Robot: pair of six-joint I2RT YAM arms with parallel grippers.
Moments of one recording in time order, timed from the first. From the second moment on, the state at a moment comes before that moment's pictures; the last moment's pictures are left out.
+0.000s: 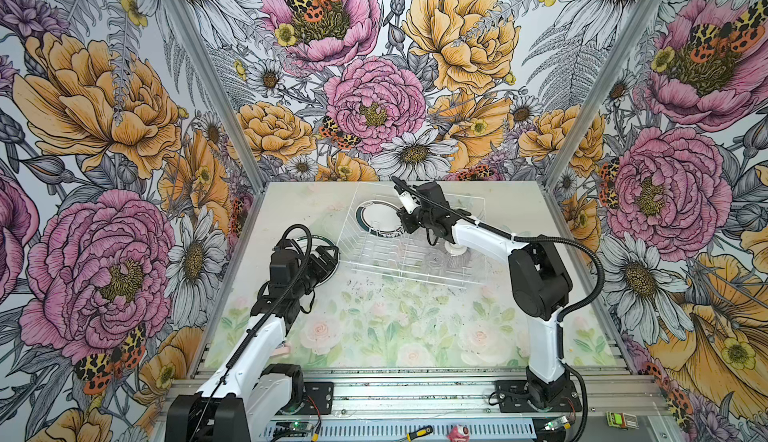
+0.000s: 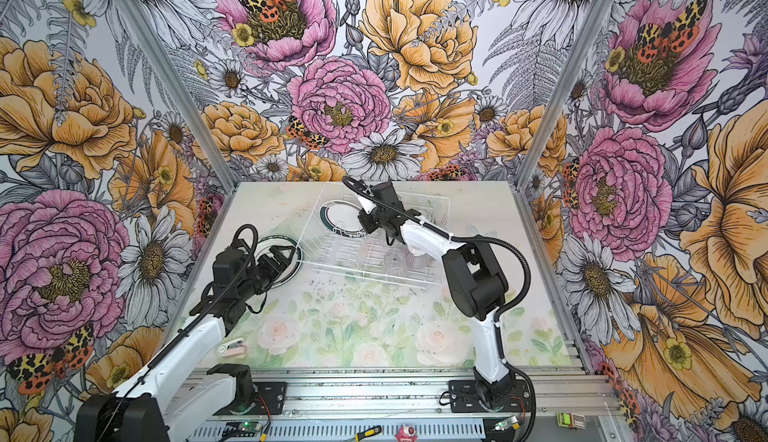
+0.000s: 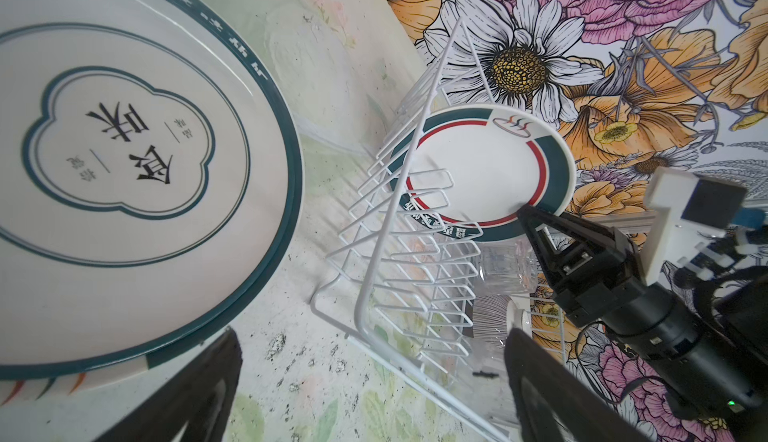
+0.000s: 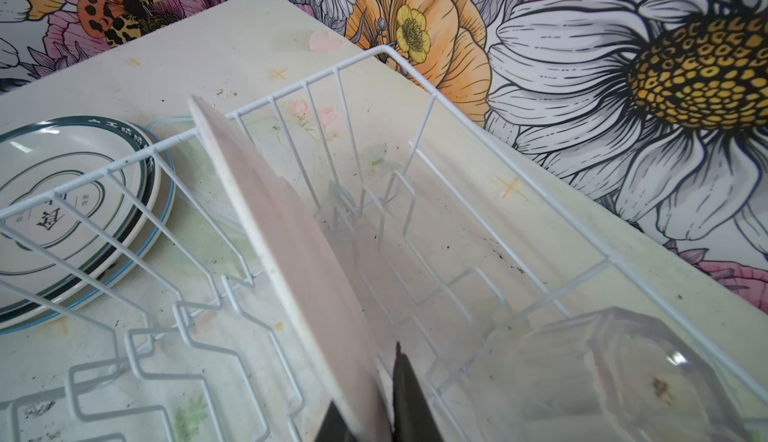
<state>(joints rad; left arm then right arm) -0.06 0.96 0.46 0.01 0.26 -0.89 0.56 2.03 1.57 -0.15 -0.14 -0.16</state>
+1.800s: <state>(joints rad) -0.33 1.33 1.09 0.36 0.50 -0.83 0.56 1.01 1.11 -0.15 0.02 0.54</state>
